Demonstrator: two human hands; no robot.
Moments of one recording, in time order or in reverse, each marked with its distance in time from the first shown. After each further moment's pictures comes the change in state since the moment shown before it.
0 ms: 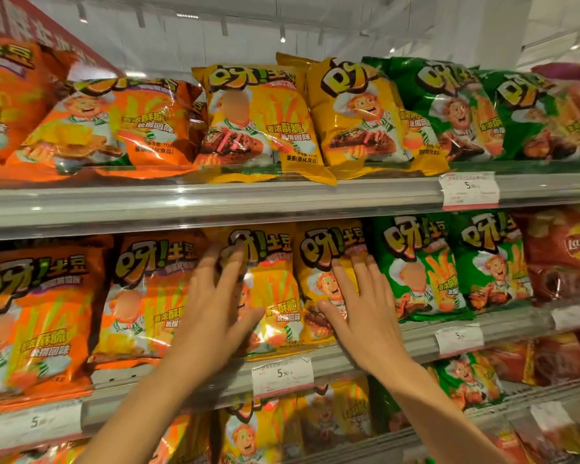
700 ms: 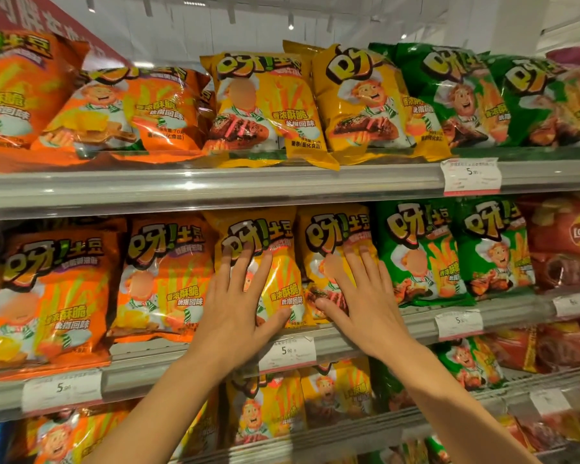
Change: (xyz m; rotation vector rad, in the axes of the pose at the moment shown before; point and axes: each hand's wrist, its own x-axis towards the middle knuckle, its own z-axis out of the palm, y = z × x) left_hand -0.014 0.003 0.026 0.359 -0.111 -0.007; right_hand -0.008 0.002 -0.008 -0.083 -0.143 -0.098
